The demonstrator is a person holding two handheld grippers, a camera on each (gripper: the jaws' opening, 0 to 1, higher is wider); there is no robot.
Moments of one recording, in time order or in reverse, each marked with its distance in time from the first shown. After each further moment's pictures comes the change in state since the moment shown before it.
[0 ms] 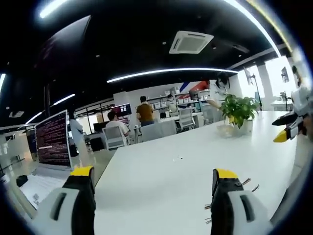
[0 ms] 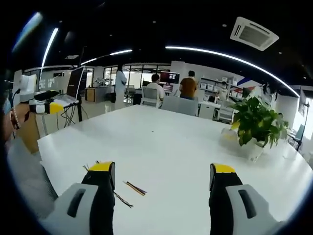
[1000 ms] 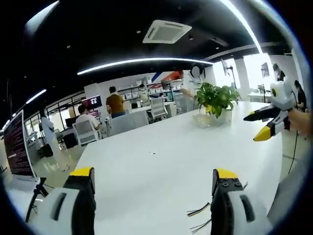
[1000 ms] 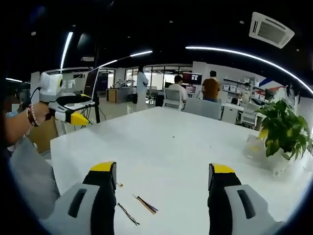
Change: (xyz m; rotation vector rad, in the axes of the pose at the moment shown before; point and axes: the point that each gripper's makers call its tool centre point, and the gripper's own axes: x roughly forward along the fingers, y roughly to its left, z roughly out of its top) left arm 0.063 -0.079 -0.025 0.009 0.151 -0.328; right arm 0.053 0.026 0.016 -0.023 -0.034 0.248
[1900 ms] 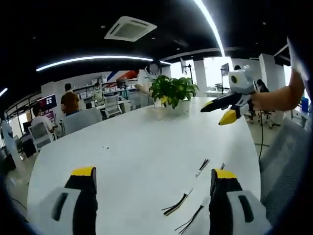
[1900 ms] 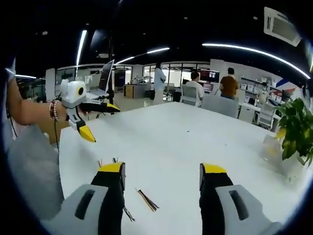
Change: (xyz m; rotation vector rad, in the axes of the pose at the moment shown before) left arm 0.040 -0.060 -0.050 0.110 -0.019 -0.385; right arm 0.018 0.005 -0.032 -0.079 0.056 0.165
